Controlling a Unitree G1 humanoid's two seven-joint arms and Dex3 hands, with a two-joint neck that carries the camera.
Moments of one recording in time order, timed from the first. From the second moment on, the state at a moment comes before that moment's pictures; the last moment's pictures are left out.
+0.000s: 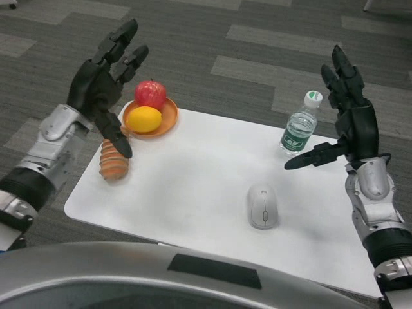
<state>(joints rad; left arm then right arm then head) -0.25 0.61 -0.15 0.36 -0.65 -0.50 -0.32 -0.34 -0.45 0.27 0.57 0.32 -0.81 0.01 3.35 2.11</state>
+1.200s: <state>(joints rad) -0.07 0.79 -0.01 0.27 0.13 -0.07 -0.63 -0.34 -0.48 0.27 0.71 0.32 -0.81 0.03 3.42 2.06</state>
